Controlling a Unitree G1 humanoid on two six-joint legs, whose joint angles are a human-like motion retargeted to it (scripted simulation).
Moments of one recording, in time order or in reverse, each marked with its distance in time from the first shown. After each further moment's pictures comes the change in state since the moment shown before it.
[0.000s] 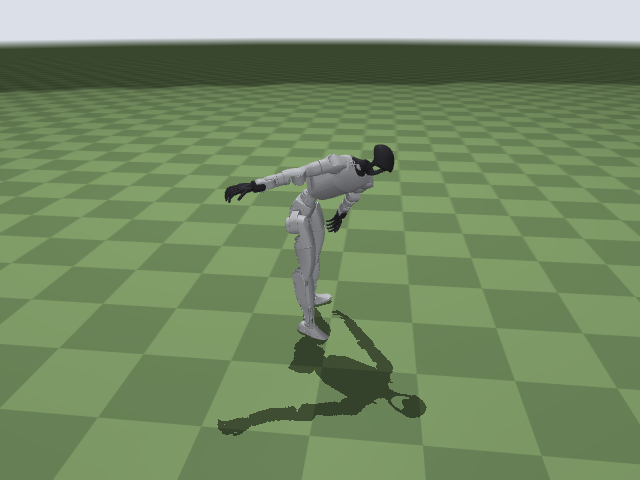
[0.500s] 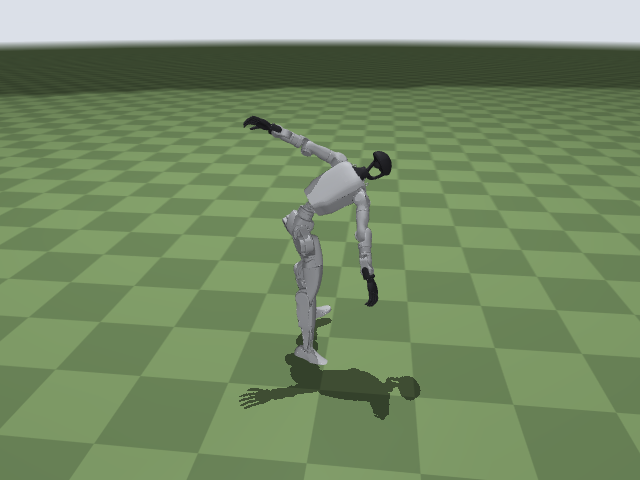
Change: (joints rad) left arm 0.763 0.009 0.138 0.176 -0.119 0.011 0.062; right arm 0.026 -0.386 0.217 -0.121 -0.207 0.031 0.109; waist 0.887 0.529 0.000; left_leg -0.198 -0.299 -0.438 -0.002 0.052 0.060; right_leg 0.251 -0.316 -0.511 -0.010 -0.004 0.129
